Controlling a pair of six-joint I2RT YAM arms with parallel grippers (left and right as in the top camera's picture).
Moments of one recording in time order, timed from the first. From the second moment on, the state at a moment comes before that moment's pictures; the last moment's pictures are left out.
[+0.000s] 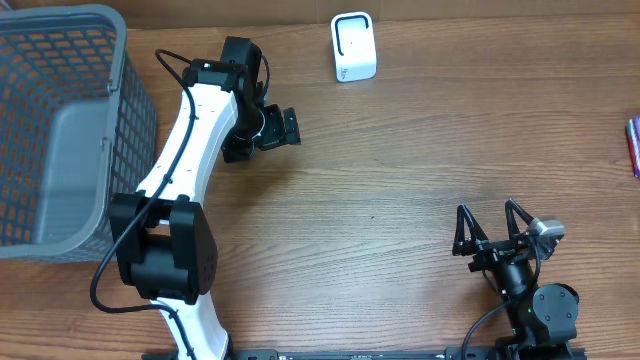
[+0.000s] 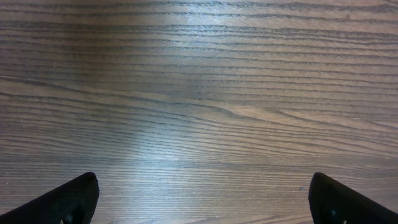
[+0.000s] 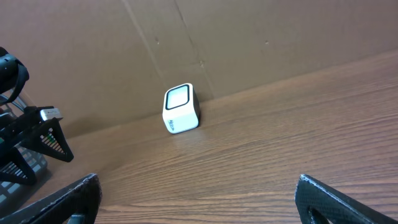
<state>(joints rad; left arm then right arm) -0.16 1.98 1.72 -1.20 0.18 -0.39 0.14 0.01 0.02 -0.03 -0.09 0.38</state>
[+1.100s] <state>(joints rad) -0.24 1.74 1.63 -1.01 0.11 -0.33 0.14 0.01 0.02 -0.03 -0.08 0.38</state>
